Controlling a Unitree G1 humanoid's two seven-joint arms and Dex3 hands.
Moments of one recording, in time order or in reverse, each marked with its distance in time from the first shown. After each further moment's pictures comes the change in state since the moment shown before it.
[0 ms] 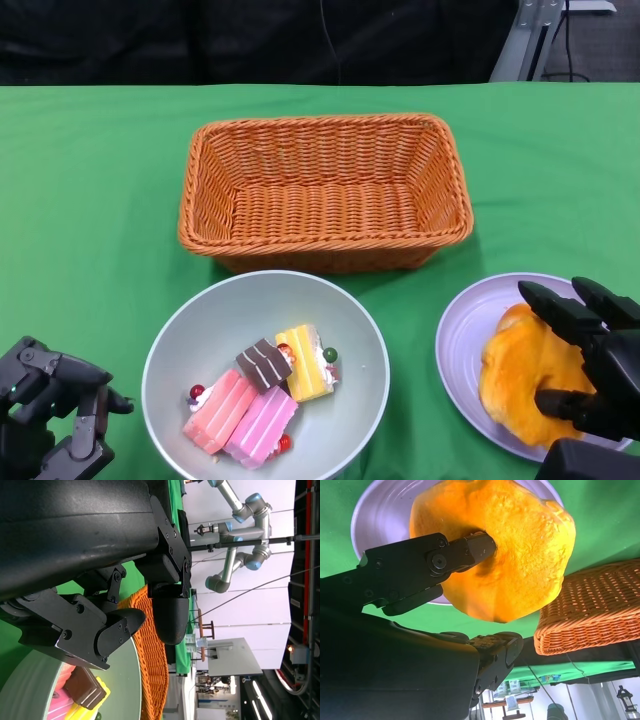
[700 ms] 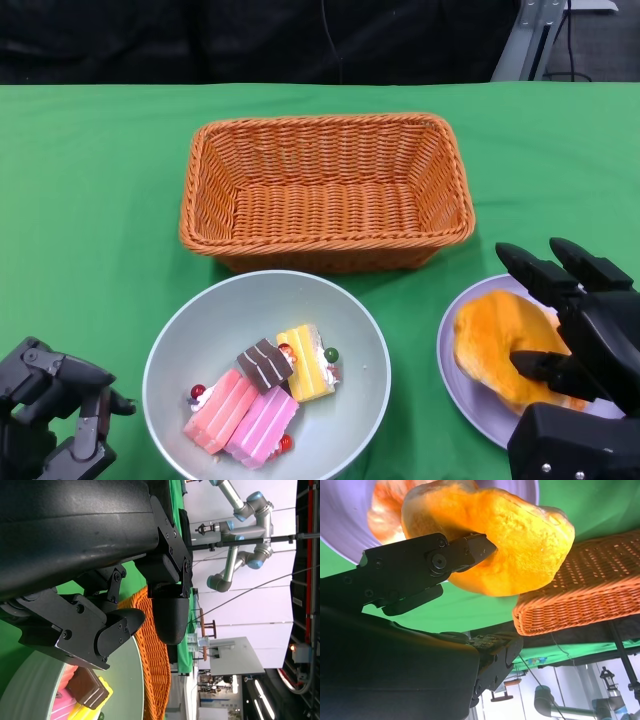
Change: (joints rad) left arm -0.001 0.002 -0.002 0.007 0.007 -0.004 -0.002; right arm -0.107 0.052 0.016 0.024 -0.035 0.012 0.007
